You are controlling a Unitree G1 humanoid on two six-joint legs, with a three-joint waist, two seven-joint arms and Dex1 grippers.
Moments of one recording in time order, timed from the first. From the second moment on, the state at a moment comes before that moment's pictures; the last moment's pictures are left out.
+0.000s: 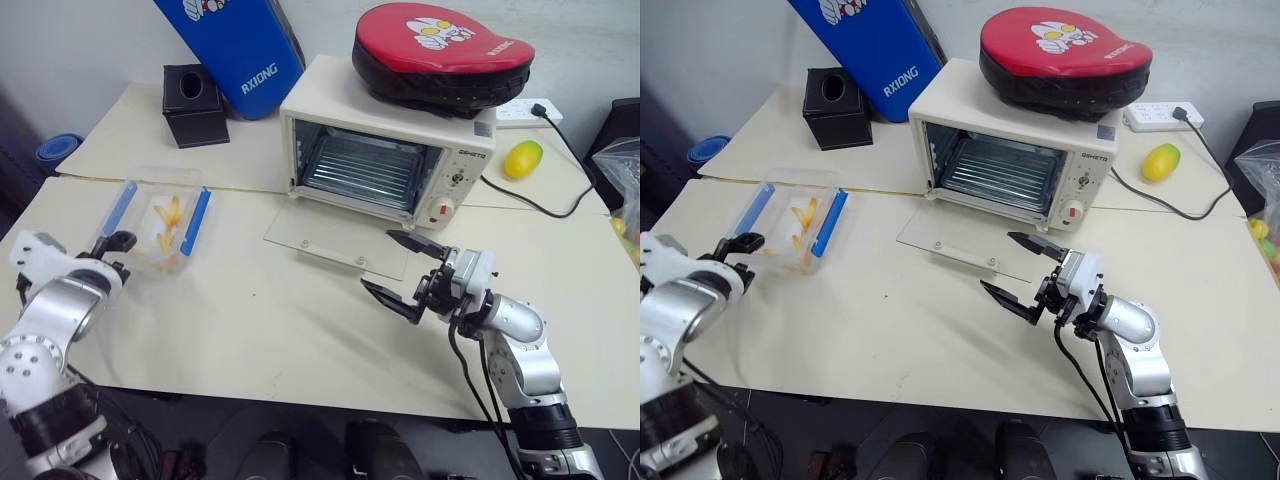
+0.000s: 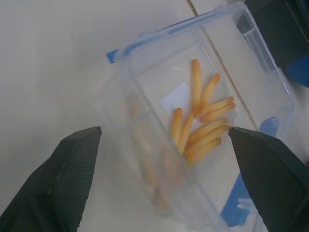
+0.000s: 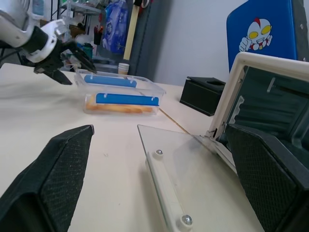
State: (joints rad) left arm -0.43 0.49 0.68 -0.06 -1.48 0.88 0.96; right arm -0.22 -0.40 0.00 -0.12 0.42 -0.19 0.96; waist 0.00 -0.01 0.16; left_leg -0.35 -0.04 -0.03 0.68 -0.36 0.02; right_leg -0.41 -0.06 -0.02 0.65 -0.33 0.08
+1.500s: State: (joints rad) left arm -1.22 0.75 -0.24 0.57 -0.60 1.11 -0.39; right arm 0.00 -0.46 -0.10 -0.22 0.41 -0.16 0.83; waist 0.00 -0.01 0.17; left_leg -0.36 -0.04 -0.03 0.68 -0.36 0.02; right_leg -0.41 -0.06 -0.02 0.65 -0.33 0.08
